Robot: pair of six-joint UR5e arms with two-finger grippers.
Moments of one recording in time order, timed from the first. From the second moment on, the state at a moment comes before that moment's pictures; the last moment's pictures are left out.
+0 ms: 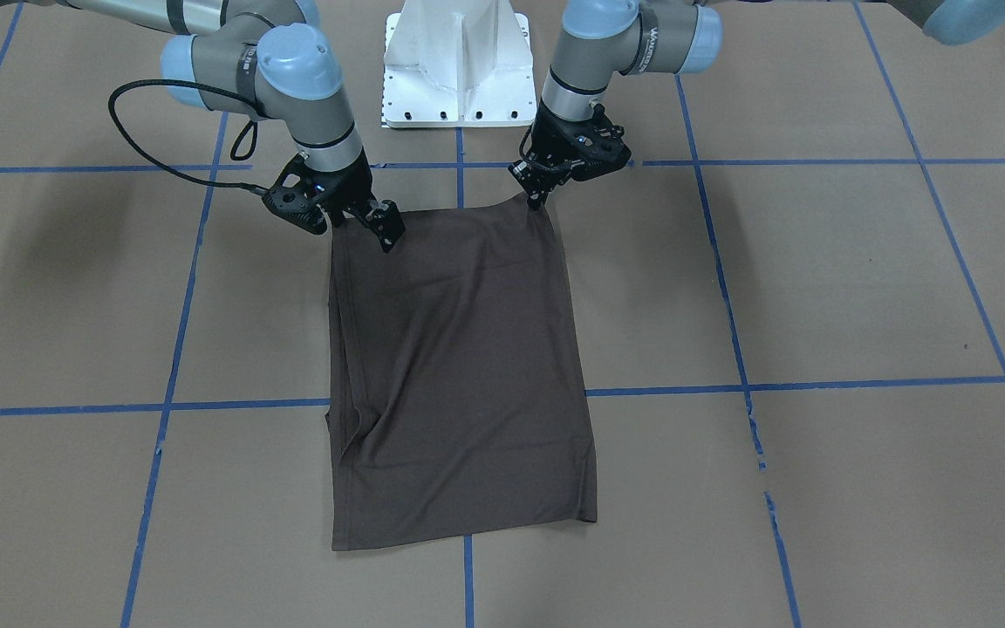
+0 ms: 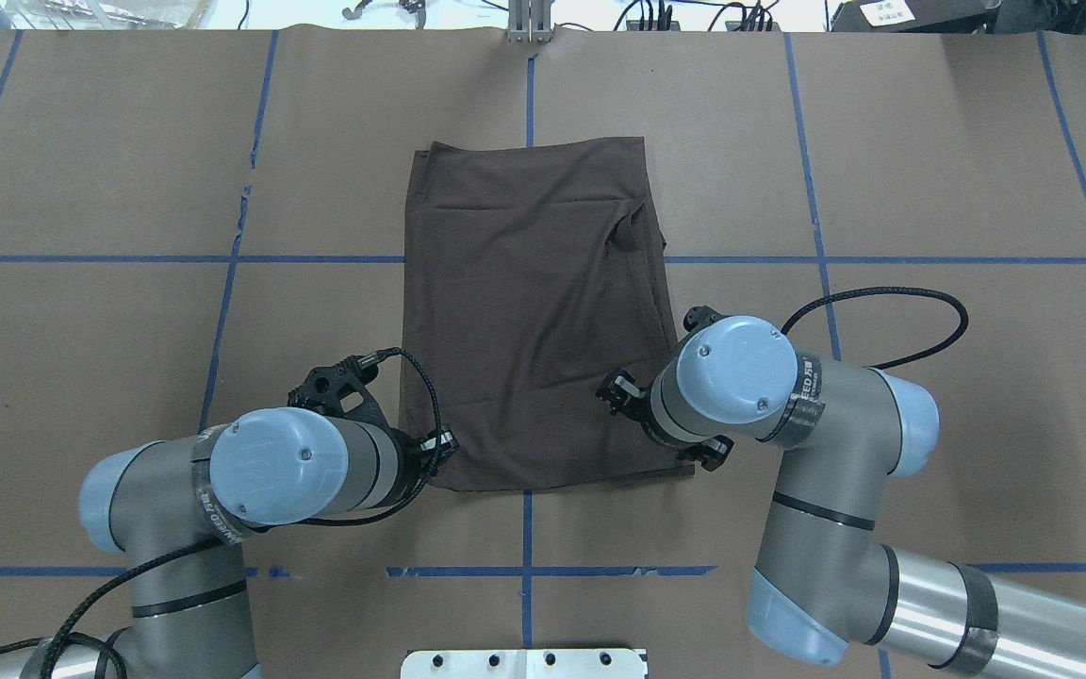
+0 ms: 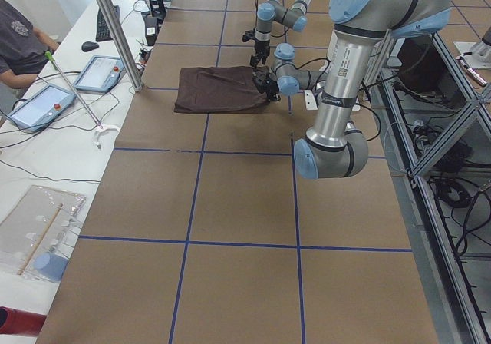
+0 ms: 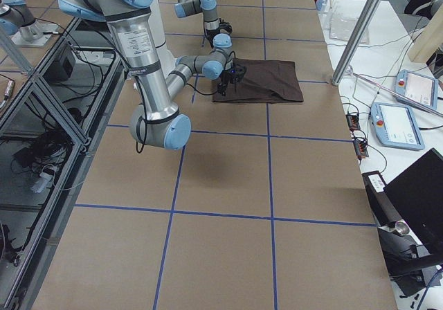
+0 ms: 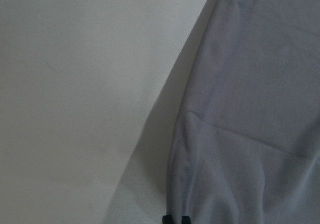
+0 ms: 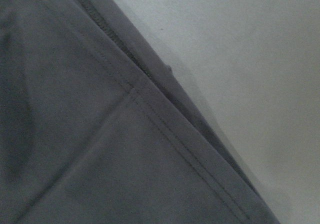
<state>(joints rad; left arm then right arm) -0.30 -2.00 -1.88 -1.82 -1.64 -1.89 0.40 -1.13 1.80 -1.46 1.79 1.92</state>
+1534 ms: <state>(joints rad) -0.30 -2.02 -1.88 -1.82 -1.64 -1.89 0.31 -1.14 1.80 -1.52 1.73 1.96</state>
